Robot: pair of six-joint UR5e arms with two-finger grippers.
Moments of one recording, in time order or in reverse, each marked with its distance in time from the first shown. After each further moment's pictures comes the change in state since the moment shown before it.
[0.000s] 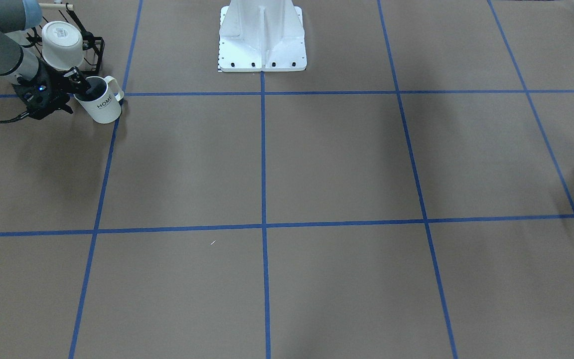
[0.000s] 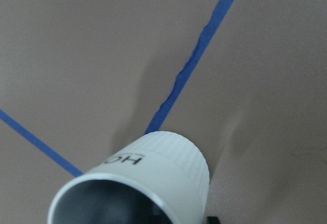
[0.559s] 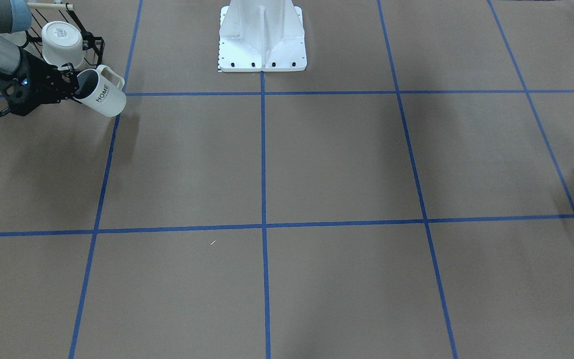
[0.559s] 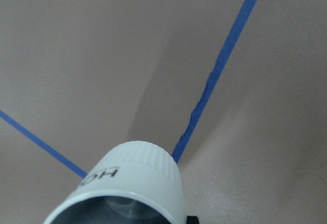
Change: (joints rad) left arm 0.003 -0.001 0.006 -0.078 -0.001 0.009; right arm 0.116 0.058 0.003 0.022 0.095 0.105
